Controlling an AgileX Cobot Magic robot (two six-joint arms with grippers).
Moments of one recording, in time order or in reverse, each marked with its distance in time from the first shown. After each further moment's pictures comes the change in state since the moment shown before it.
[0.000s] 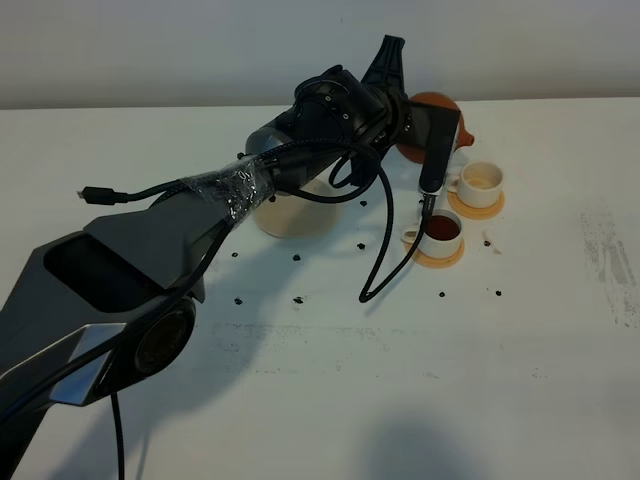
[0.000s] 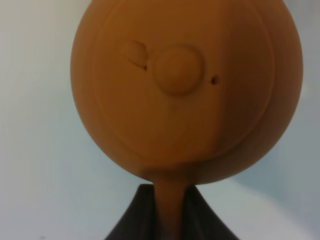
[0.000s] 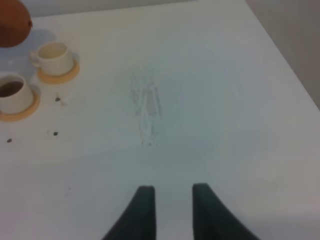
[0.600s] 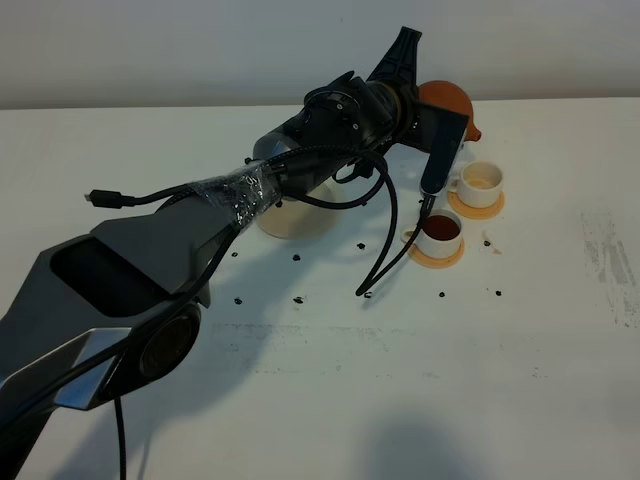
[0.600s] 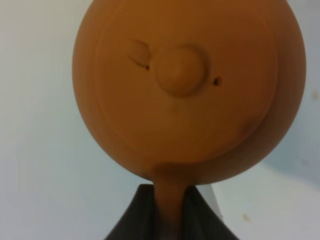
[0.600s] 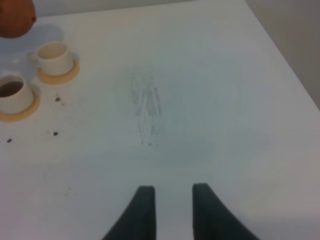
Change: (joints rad) left arm -0.018 0.005 0.000 0.116 -0.070 0.007; right arm 0.000 0.000 0.000 0.000 0.000 0.000
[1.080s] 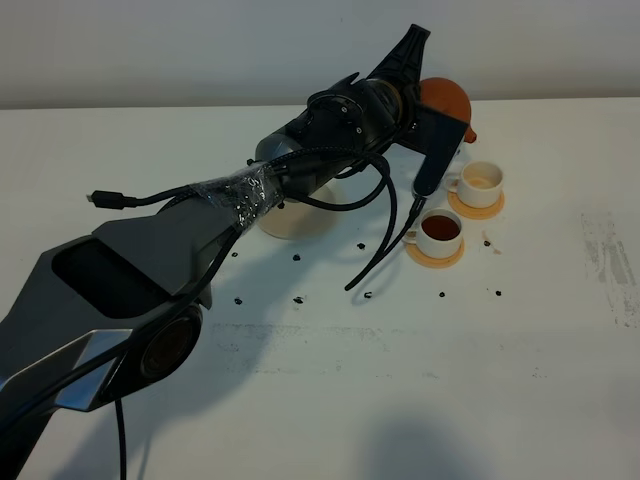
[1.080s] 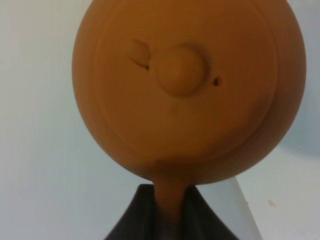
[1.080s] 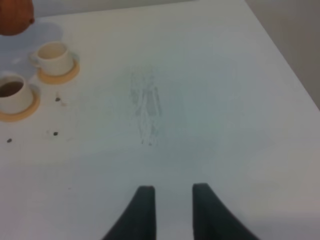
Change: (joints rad) left arm -0.005 0.000 0.000 0.064 -0.010 0.061; right arm 0.000 0.000 0.000 0.000 0.000 0.000
